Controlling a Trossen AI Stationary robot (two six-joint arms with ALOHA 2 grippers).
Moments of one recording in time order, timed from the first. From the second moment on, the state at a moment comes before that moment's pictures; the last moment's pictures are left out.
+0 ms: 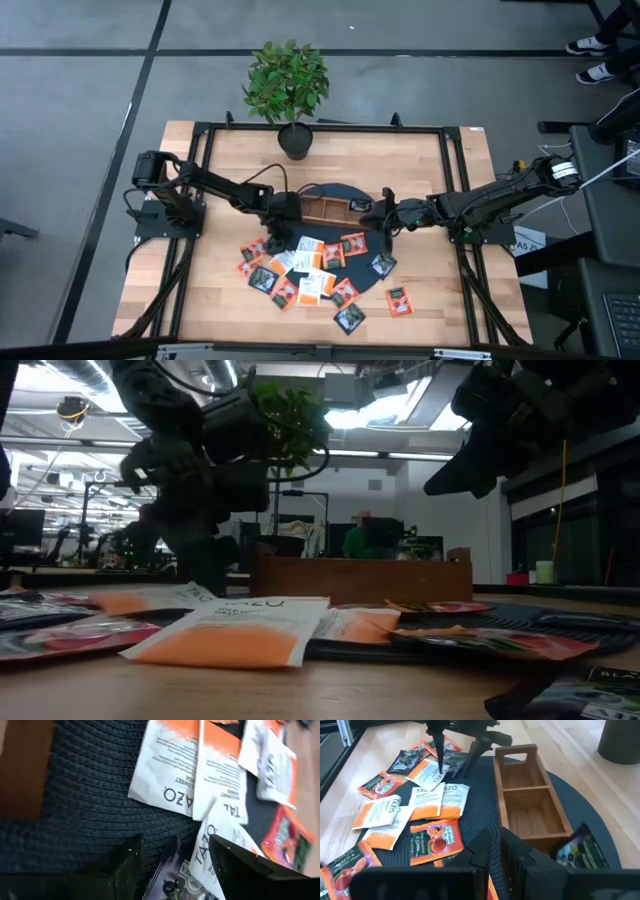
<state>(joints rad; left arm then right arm) 0.02 1.68 0.76 -0.16 0.42 -0.17 0.20 1.20 0.50 0.17 0.23 0.26</state>
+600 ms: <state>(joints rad) 0.01 1.64 0.76 -0.23 0.44 -0.11 0.20 1.20 0.50 0.17 0.23 0.26</state>
